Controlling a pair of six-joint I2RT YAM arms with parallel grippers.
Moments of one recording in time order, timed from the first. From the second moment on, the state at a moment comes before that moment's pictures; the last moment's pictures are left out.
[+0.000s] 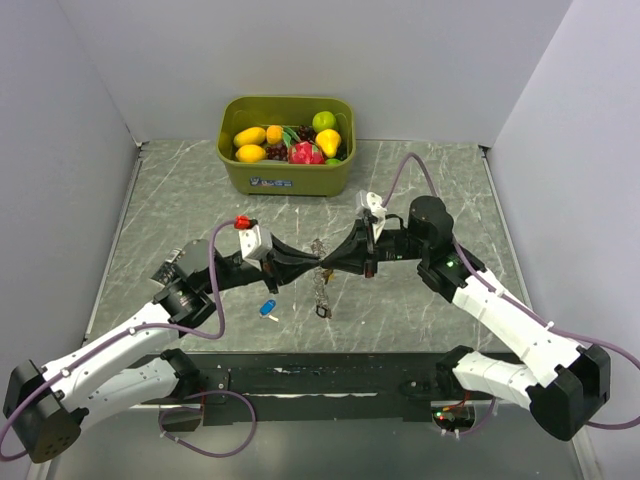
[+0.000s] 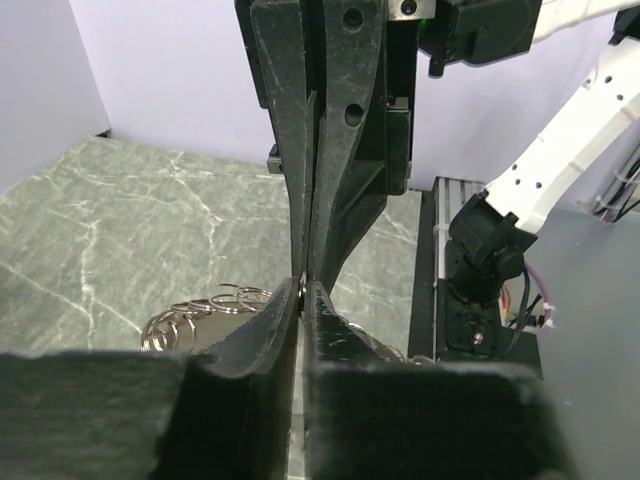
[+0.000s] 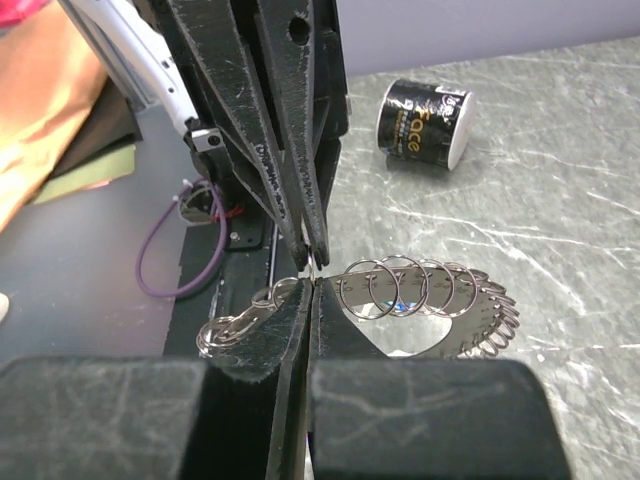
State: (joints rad) left arm -0.77 0.88 0.64 0.44 0.57 -0.14; right arm 0.59 1.04 0.89 0.04 -0.99 0.04
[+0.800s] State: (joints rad) left arm -0.77 1.04 1.05 -0.31 0.73 0.16; right arm 0.64 1.18 1.06 -0.46 -0.94 -0.27
